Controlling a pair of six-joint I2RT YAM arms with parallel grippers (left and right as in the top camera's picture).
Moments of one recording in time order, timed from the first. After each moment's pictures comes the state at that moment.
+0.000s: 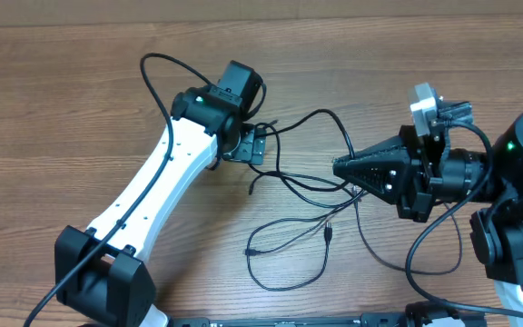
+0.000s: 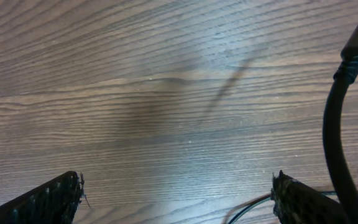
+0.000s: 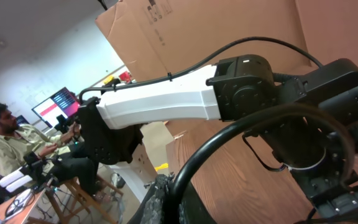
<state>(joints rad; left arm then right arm) -0.46 1.74 1.54 -1.13 -0.12 -0.34 0.13 0.97 1.20 -0.31 -1.32 0.41</state>
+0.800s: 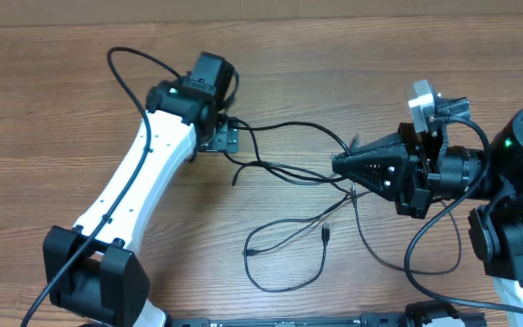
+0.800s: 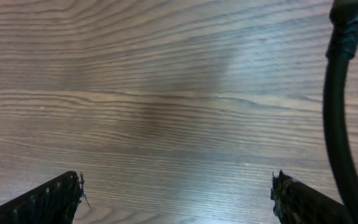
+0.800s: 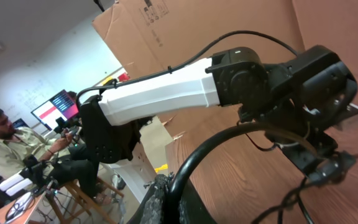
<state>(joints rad) -0.33 1.74 1.54 -1.13 -0.22 -0.34 0.13 0.98 1.20 -0.31 -1.31 0.42</state>
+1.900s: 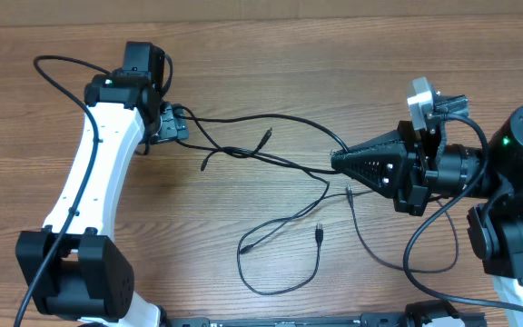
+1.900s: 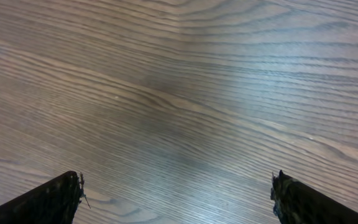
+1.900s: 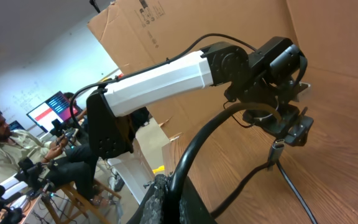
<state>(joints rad) -0.08 1.74 1.54 -1.13 -0.24 -0.34 0.13 0.98 1.20 -0.31 -1.30 0.42</state>
